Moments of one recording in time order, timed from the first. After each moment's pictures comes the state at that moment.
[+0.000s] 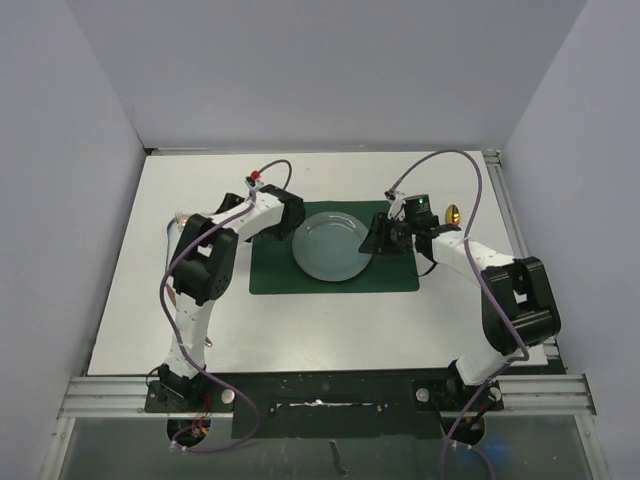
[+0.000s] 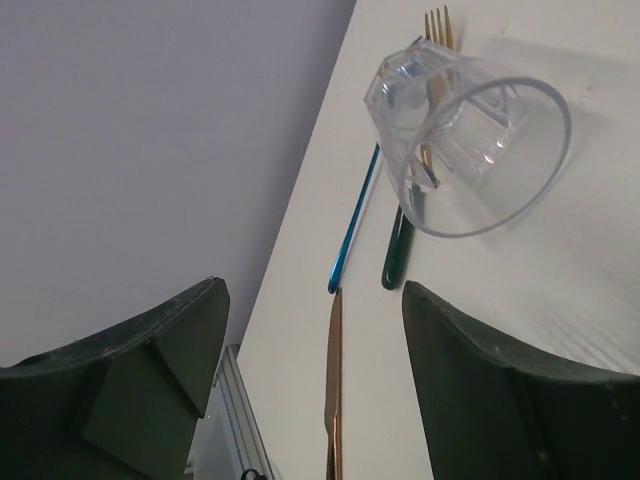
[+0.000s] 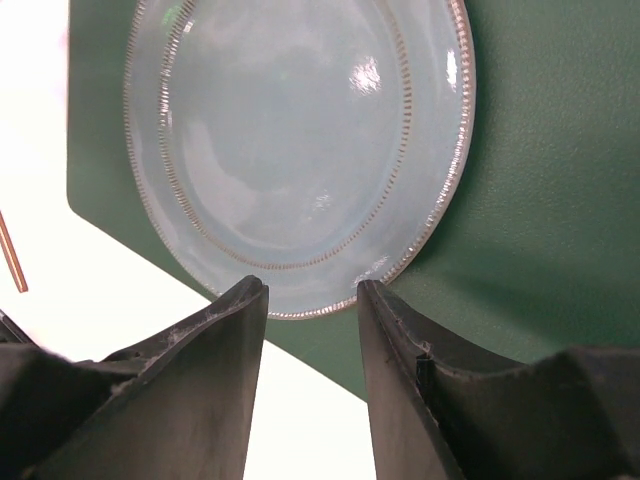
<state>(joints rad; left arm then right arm) -0.54 2.17 1.65 -1.35 -1.31 -0.85 0.29 1.64 0.95 -0.16 -0.43 0.35</state>
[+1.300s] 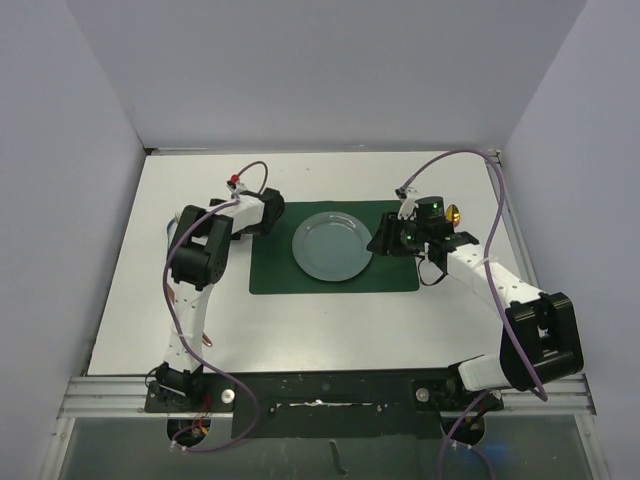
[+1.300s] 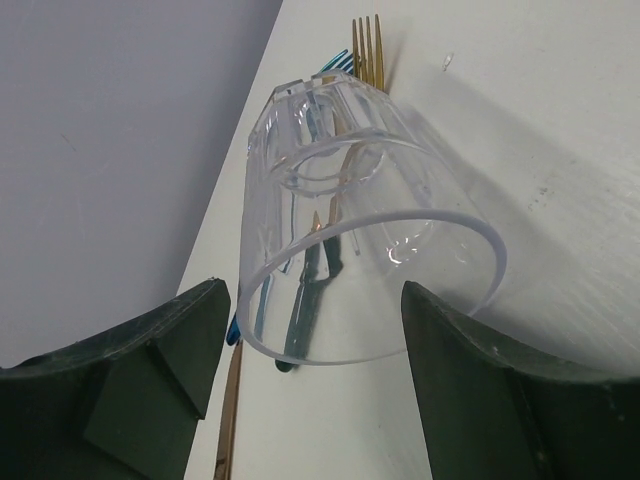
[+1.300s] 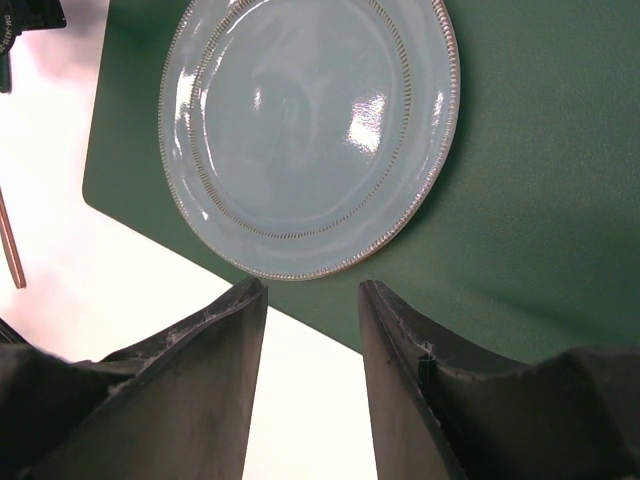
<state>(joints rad) -0.38 2.30 1.61 -0.93 -1.30 -0.66 0.29 1.40 0.88 -0.22 -0.37 0.32</state>
